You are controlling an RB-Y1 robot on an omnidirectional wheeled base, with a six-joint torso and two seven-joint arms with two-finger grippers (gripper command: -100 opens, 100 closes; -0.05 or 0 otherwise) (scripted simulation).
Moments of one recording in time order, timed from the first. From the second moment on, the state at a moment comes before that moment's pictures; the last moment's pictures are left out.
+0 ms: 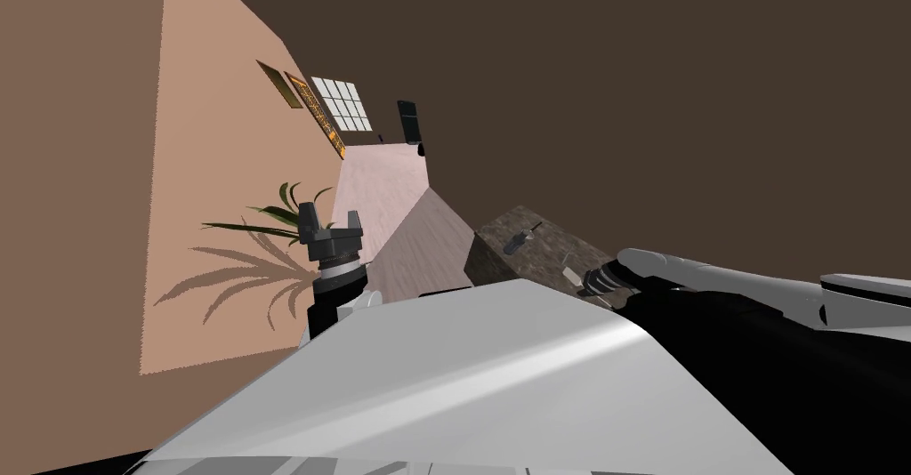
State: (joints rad) left arm 0.54 0.01 -0.04 -2.29 0.05 -0.51 0.10; right arm 0.38 -1.54 0.45 -1.13 1.22 -0.81 -0.36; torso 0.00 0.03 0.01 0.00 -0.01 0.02
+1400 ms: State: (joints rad) left arm 0.54 0.01 -0.04 -2.29 0.05 -0.51 0.10; right arm 0.27 -1.39 0.37 -0.86 1.32 -0.99 -0.26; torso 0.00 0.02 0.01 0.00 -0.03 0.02
